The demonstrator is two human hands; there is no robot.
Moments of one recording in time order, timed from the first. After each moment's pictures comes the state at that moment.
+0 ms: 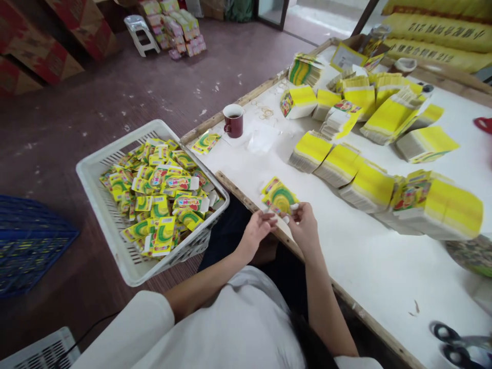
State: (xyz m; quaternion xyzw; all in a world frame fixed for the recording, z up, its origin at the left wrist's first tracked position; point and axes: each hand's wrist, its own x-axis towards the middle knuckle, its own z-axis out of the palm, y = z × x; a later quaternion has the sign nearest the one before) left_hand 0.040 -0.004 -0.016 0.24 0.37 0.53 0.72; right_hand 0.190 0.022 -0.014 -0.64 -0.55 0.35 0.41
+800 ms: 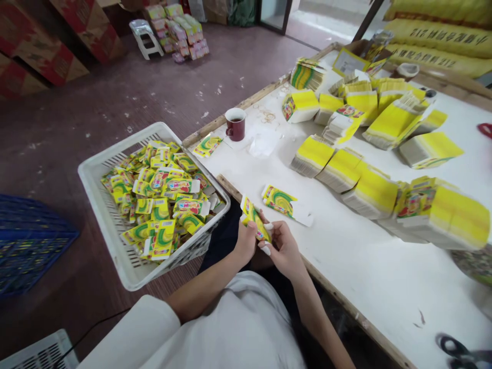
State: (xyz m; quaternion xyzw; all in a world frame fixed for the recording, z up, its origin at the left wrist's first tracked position) left_hand 0.036 0.011 -0.012 0.25 0.41 0.64 0.61; right_hand 0.146 -0.016 0.000 -0.46 -0.52 0.57 0.44
